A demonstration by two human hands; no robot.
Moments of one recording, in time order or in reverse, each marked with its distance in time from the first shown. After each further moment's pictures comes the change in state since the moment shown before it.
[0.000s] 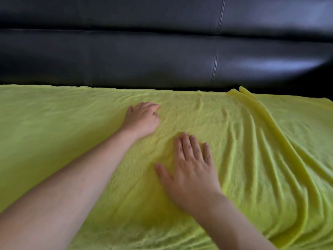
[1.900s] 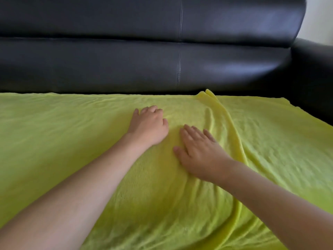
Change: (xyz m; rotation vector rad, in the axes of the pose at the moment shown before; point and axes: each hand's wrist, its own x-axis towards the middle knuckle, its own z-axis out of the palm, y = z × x) left_hand -0.016 0.139 0.023 0.173 0.040 0.100; right_hand 0.014 0.147 -0.034 -0.010 0.031 -0.125
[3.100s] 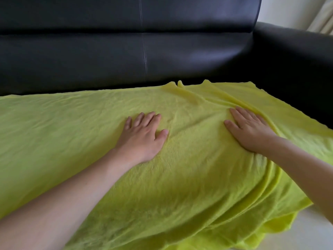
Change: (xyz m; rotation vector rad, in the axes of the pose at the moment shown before) left_hand -0.046 0.071 0.019 -0.006 -0.176 0.139; right_hand -0.054 0.207 -0.007 0.027 0.035 0.465
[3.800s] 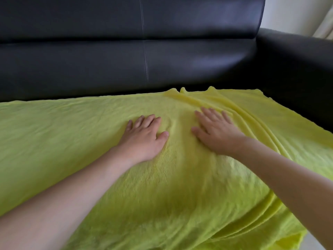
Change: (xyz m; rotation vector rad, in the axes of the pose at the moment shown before) left_hand 0.021 0.009 -0.009 -0.008 -0.053 -0.060; right_hand 0.014 -0.068 -0.002 -0.078 0.021 -0.316
